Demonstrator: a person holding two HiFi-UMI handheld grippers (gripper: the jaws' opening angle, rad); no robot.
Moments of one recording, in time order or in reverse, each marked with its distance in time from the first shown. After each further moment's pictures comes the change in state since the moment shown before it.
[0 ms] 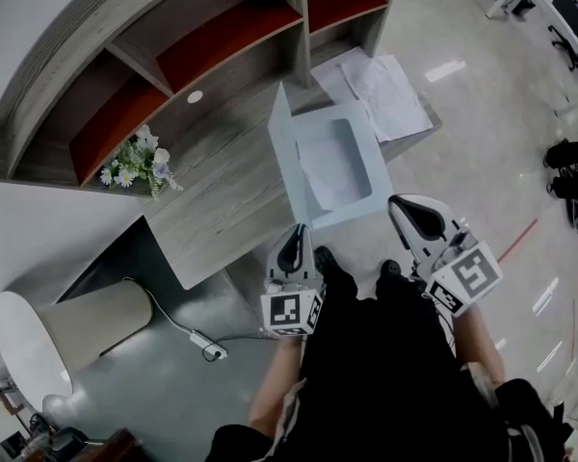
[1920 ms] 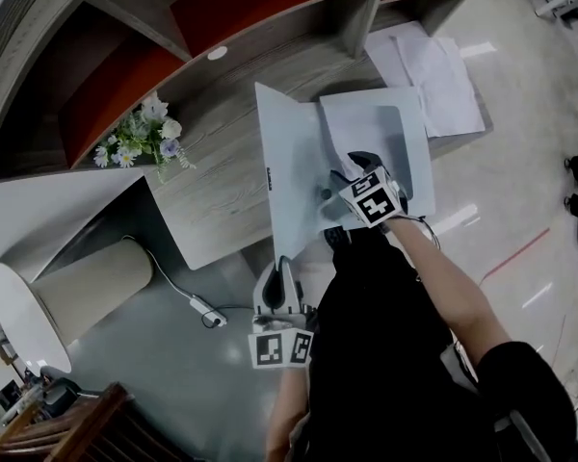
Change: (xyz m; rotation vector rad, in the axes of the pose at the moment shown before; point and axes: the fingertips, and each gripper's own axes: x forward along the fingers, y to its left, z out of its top) left arm -0.066 0.095 -0.030 -0.259 0.022 0.305; right arm 0.259 -0.004 -0.261 -0.068 0.654 0.109
